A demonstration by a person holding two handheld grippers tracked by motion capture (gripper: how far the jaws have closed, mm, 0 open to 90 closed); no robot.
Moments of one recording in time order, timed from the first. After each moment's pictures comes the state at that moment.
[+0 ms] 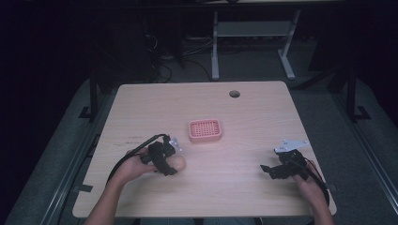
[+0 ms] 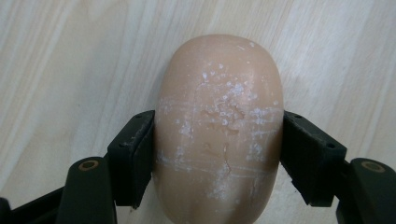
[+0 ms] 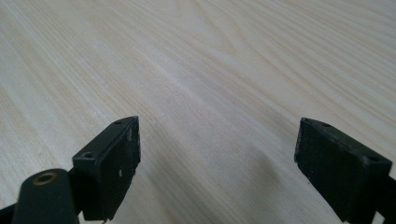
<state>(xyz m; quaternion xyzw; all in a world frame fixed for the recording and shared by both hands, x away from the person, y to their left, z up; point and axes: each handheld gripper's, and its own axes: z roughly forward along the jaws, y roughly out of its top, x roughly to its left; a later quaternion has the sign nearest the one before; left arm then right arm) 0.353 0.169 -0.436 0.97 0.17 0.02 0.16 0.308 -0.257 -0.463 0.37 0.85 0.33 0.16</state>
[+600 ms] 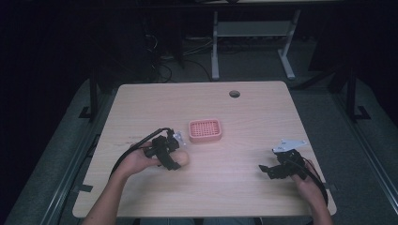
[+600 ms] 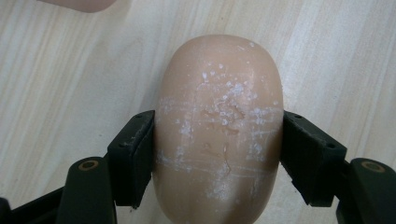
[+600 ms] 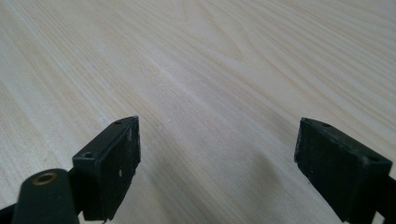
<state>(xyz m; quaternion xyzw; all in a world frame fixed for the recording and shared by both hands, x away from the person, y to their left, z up) 0.366 0.156 -0.424 0.97 0.16 0.02 0.15 0.308 -0.252 -0.462 0.37 0.86 0.33 0.15</state>
